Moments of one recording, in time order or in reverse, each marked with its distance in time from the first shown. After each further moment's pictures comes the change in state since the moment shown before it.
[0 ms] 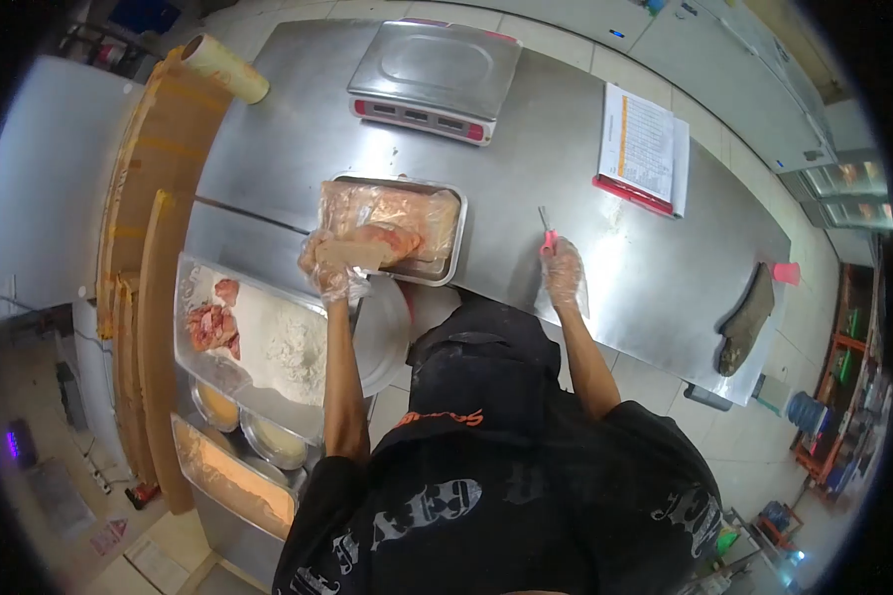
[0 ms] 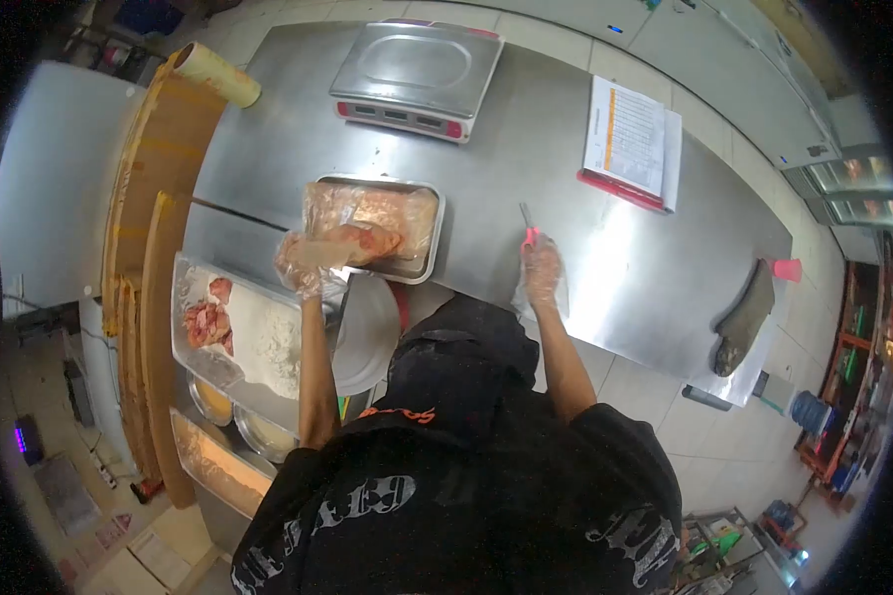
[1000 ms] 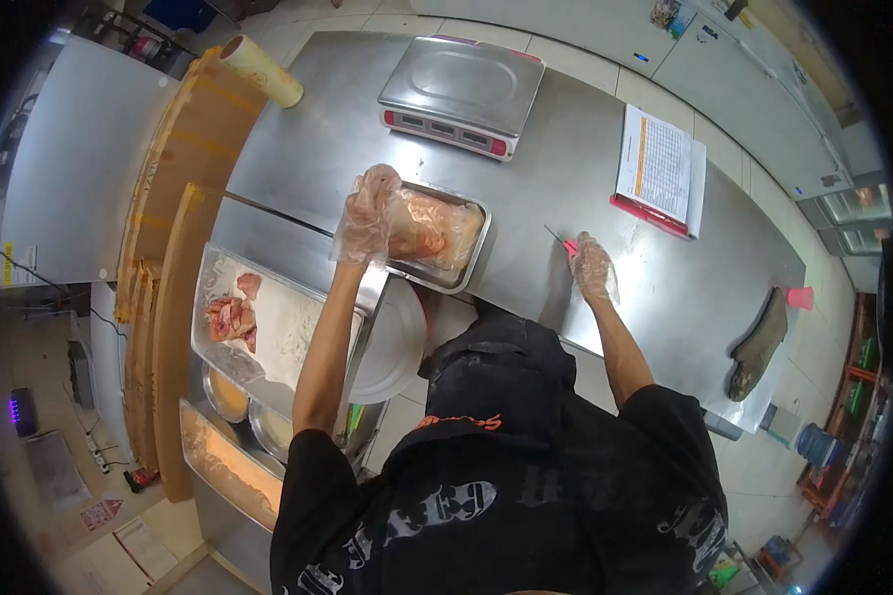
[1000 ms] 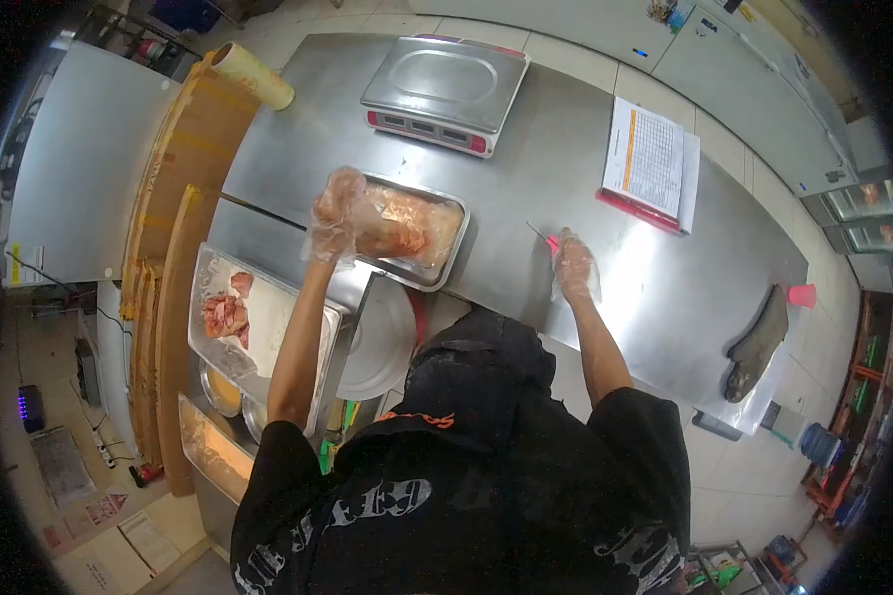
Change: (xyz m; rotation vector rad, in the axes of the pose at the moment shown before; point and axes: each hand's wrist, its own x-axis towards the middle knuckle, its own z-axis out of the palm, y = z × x) left_hand 0.083 0.101 0.044 0.319 -0.467 0.590; right_hand 0.049 0.017 -0.016 -0.253 0.003 -0.254
